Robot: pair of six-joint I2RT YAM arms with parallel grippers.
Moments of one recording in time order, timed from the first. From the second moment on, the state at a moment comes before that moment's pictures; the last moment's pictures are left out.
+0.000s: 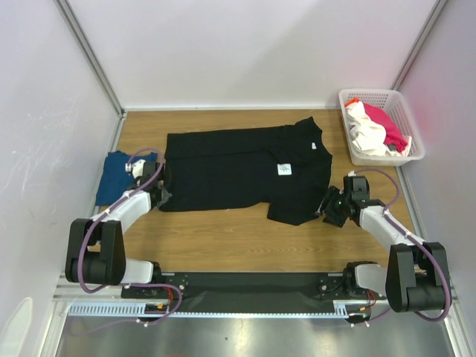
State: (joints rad) left arm -0.07 1.36 0.66 -0.31 -0.36 -0.64; right arm 0.06 1.19 0.52 -0.36 -0.23 0.61
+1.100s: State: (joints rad) left arm -0.07 1.08 0.66 -0.37 -0.41 -0.69; right arm 0.09 1.11 0.66 -0.44 -0.21 0.62
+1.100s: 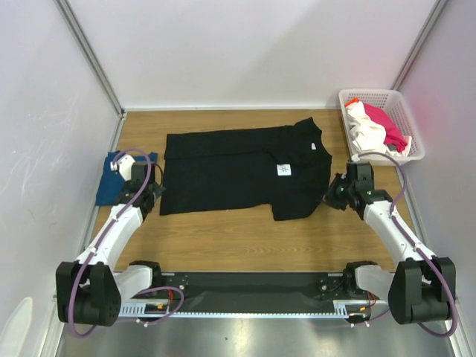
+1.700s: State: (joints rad) left arm -0.13 1.12 0.60 -0.39 -0.38 -0.75; right arm 0.09 1.25 0.86 -0.44 -0.19 0.59
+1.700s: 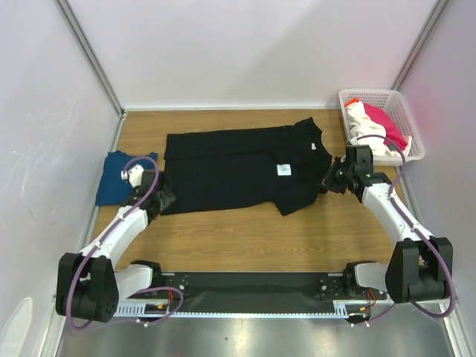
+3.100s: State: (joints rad) left arm -0.08 1.21 0.48 -0.26 -0.38 -0.86; right arm 0.09 1.27 0.86 -0.46 -0.18 0.57
